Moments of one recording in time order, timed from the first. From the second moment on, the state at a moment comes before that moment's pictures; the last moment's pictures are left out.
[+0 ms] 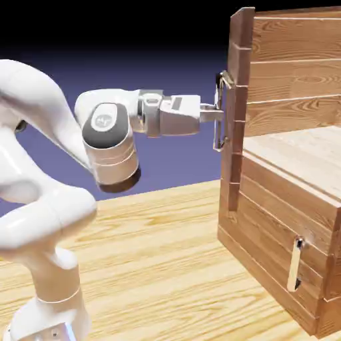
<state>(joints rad) -1.01 -1.09 0.16 -2.86 -1.03 3.62 1.92</state>
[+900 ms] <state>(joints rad) -0.31 -1.73 0.38 -2.97 -0.78 2.45 1.85</state>
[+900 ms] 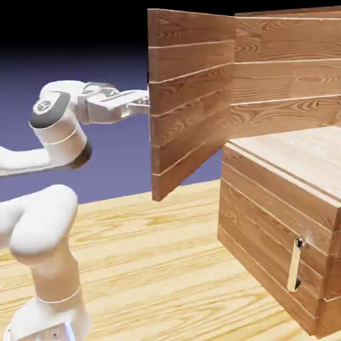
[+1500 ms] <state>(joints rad) -0.34 -1.67 0.90 -2.54 -0.47 1.68 1.91</state>
